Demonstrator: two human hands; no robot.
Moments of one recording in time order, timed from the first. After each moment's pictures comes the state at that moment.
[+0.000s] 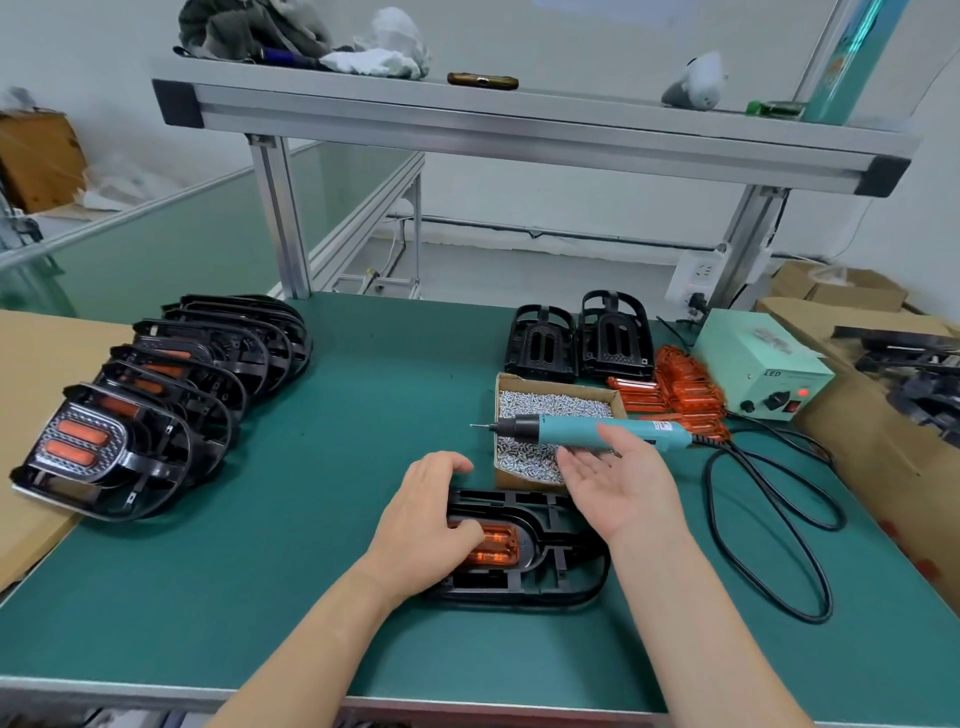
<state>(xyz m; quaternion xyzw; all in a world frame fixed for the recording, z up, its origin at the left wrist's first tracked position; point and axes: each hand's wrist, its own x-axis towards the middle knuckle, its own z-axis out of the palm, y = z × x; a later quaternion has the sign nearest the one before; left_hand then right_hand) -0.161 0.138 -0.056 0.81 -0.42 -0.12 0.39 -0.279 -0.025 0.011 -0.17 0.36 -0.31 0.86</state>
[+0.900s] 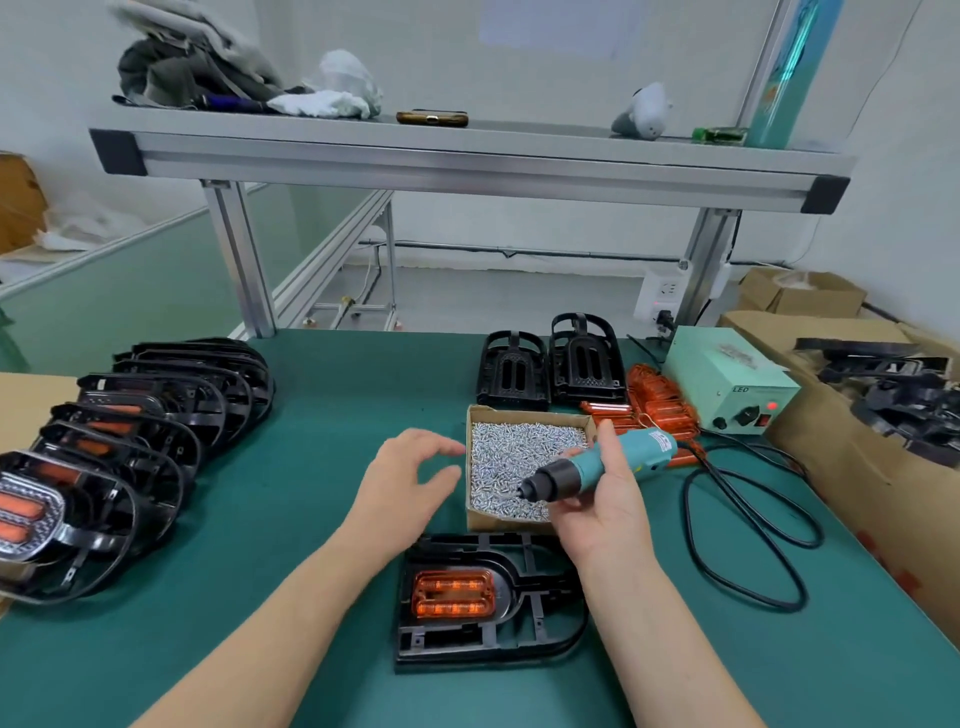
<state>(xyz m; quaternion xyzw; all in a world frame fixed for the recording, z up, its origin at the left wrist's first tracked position) -0.123 0.097 -0.016 0.78 -0.44 -0.08 0.45 -0.262 -0.042 0.006 -0.08 0.32 -0.41 0.85</state>
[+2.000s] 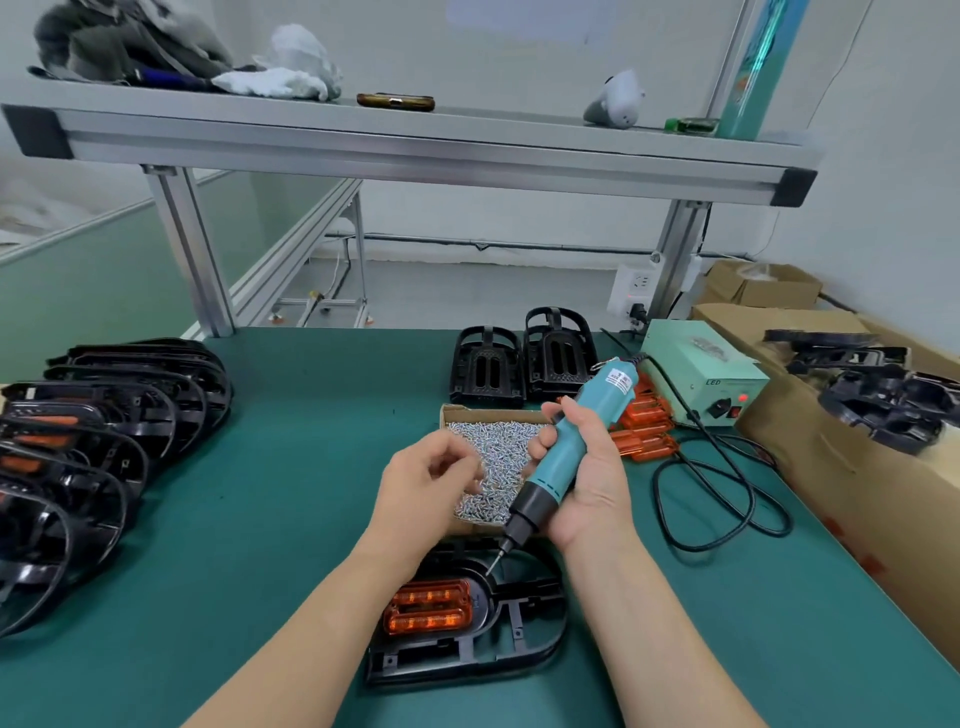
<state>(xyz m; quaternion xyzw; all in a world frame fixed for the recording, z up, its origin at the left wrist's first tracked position) -0.158 0.061 -0.013 0.69 -0.34 -0.21 0.61 -0.263 -0.052 0.014 -0.27 0.26 -0.36 0.85</state>
